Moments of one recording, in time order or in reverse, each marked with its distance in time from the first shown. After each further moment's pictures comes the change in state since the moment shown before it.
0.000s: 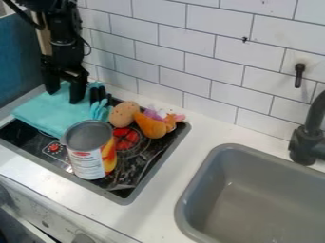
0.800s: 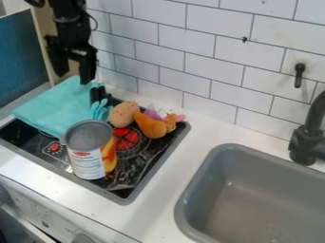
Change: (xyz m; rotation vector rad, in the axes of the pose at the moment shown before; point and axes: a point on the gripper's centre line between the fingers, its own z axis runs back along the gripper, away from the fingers) arm 0.004 -0.021 0.042 -0.073 -0.073 0.012
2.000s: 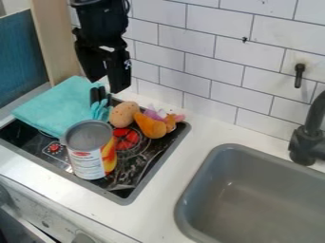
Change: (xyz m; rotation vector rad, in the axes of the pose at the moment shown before) arm -0.069 -0.118 0.075 -0.177 -0.074 -0.321
